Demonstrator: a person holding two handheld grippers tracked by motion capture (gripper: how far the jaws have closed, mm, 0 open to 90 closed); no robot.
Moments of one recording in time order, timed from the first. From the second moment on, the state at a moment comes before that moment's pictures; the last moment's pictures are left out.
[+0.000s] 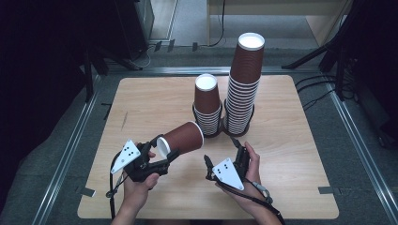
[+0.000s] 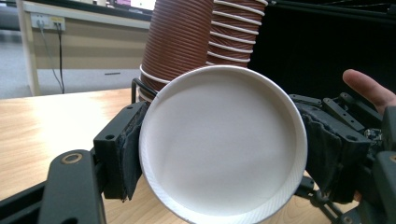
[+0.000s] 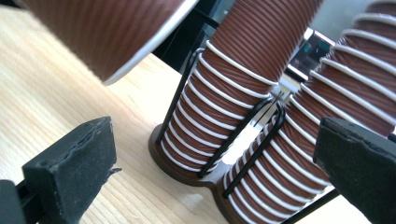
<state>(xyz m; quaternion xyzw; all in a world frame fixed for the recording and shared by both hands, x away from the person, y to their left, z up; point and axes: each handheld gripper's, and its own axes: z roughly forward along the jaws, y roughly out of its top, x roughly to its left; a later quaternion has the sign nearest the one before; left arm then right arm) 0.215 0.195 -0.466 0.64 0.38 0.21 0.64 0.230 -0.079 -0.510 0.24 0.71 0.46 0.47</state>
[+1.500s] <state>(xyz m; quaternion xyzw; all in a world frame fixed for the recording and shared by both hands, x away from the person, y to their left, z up) 0.213 0.187 -0.468 0.63 0.37 0.23 0.65 0.208 -0.066 -0.482 0.42 0.62 0.62 0.21</state>
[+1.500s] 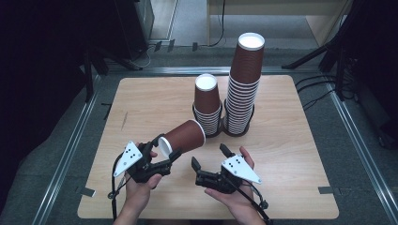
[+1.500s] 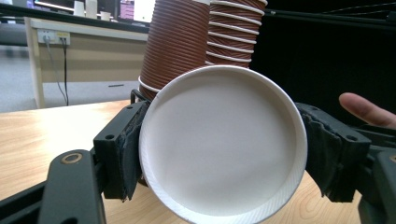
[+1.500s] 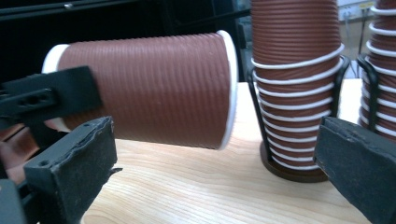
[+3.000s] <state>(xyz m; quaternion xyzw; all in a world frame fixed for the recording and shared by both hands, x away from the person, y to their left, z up) 0.212 0.183 -0.478 0.61 0.37 0.23 0.66 0.217 -0.061 -0.492 0.56 0.50 0.66 -0.04</state>
